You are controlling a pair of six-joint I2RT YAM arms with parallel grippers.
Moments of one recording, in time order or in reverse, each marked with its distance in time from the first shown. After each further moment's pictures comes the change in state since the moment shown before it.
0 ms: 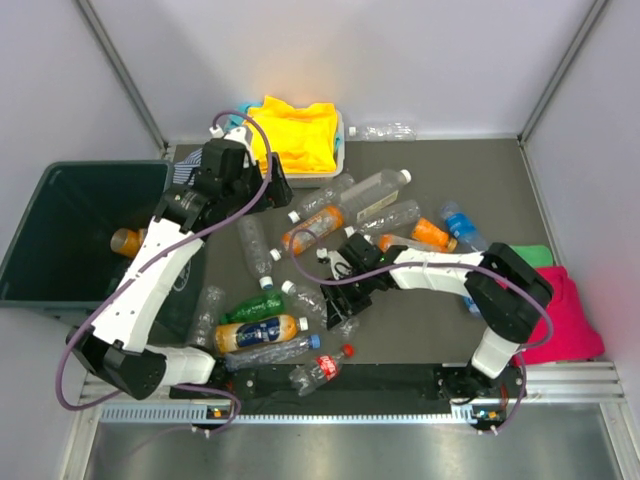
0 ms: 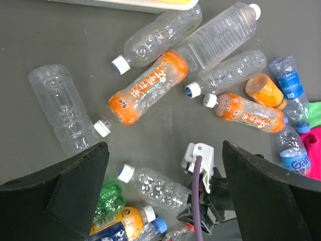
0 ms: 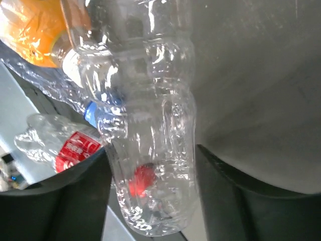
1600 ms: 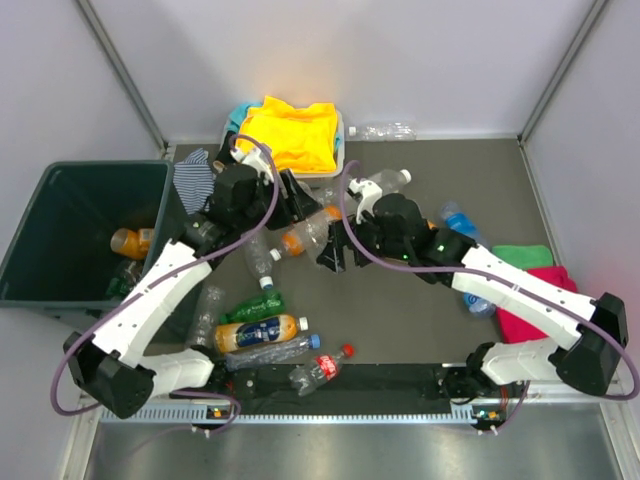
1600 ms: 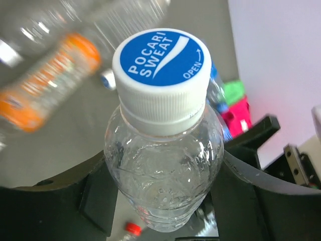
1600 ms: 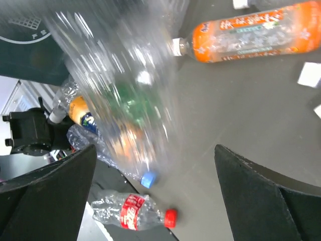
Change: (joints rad) left arm -0.095 -0.120 -0.328 0.408 0.224 -0.230; right arm 0.007 -0.431 0.176 -0.012 0.410 0.125
